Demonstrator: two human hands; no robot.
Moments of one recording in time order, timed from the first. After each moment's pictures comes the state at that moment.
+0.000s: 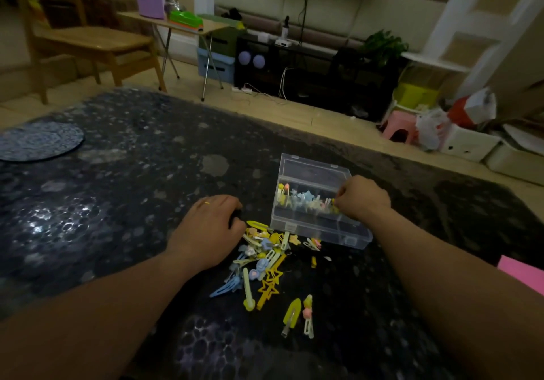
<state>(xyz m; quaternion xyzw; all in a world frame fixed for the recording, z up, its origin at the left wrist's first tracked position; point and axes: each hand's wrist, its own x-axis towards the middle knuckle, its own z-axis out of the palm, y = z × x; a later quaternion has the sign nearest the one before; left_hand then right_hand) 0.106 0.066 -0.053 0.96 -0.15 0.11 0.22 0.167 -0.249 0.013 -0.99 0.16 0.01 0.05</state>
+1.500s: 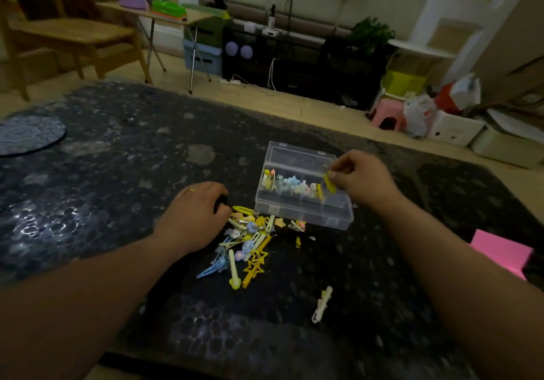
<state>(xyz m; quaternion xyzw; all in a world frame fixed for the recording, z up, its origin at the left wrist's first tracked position) 0.107 0.066 -0.049 0.96 -0.15 0.09 0.22 0.100 -0.255 0.055 -0.95 0.07 -0.09 0.30</state>
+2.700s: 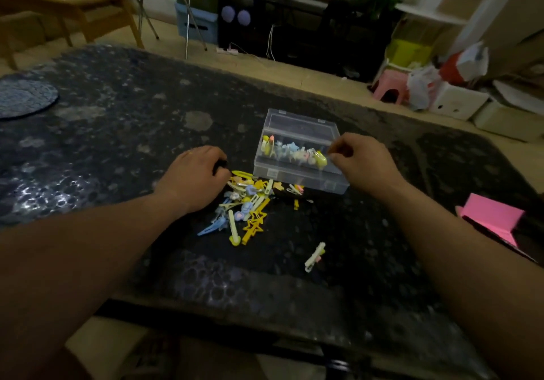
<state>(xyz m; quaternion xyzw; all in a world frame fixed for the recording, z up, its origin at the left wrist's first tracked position) 0.105 0.064 -0.045 0.97 -0.14 0.07 0.21 0.070 -0.260 0.031 -0.97 0.02 -0.12 0.20</state>
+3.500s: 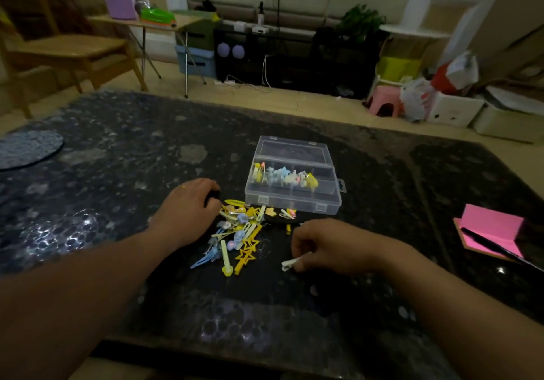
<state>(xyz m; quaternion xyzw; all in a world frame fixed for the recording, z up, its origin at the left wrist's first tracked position) 0.106 0.064 -0.047 0.96 -0.14 0.08 0.22 0.013 -0.244 0.010 -0.94 -0.21 0.20 0.16</state>
